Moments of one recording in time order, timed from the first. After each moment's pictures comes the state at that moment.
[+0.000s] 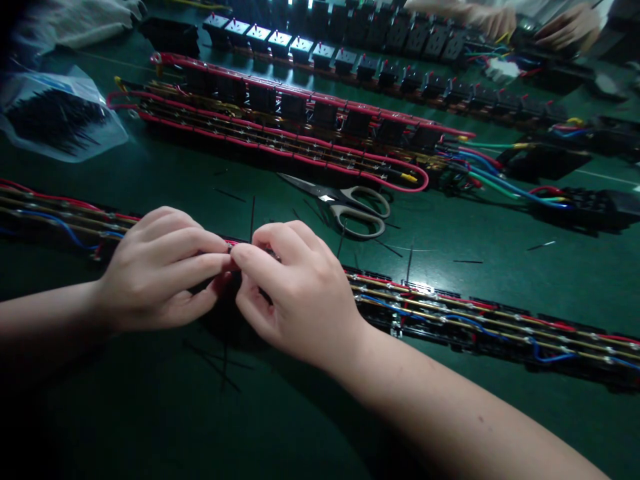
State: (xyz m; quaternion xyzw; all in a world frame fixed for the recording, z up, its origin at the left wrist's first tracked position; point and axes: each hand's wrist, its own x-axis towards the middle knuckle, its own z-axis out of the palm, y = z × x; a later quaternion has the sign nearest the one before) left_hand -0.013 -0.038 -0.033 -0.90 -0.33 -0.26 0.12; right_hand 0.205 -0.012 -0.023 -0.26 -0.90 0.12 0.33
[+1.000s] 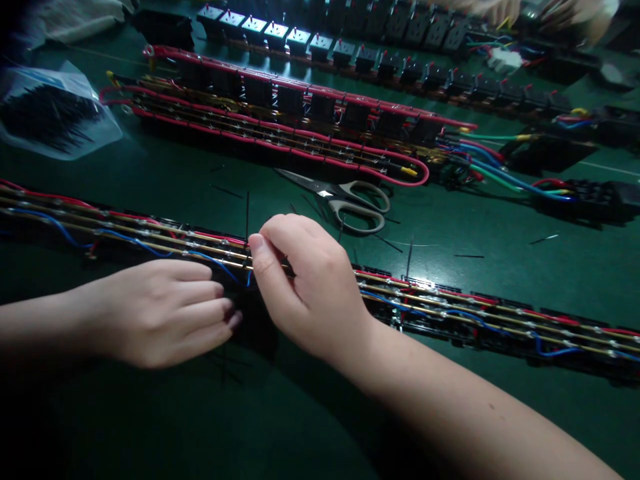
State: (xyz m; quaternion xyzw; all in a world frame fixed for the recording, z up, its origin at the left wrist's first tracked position) left_hand -0.003 -0.052 -0.025 -0.97 -0.16 -0.13 0.09; right_hand 0.209 -0.011 -0.010 -0.34 -0.83 0.26 0.36
